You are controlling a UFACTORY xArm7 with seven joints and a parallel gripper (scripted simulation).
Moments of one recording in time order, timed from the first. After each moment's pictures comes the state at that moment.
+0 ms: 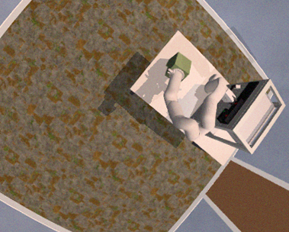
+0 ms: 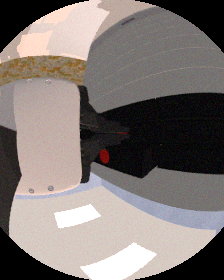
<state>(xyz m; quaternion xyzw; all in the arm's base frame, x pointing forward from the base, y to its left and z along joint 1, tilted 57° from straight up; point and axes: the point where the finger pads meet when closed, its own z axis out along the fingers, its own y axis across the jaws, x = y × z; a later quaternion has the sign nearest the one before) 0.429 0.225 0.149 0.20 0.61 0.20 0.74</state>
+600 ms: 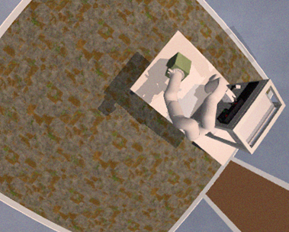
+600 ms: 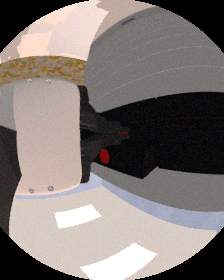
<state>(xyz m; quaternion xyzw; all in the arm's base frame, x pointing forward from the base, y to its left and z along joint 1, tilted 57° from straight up) 0.429 0.224 0.150 0.20 0.60 0.20 0.75</state>
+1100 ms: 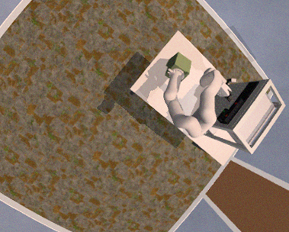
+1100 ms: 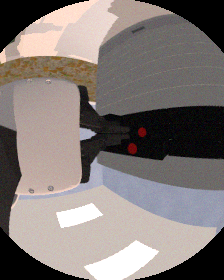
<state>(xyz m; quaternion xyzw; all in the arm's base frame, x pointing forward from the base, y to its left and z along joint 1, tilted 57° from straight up) 0.369 0.229 0.138 0.19 0.61 0.20 0.74</state>
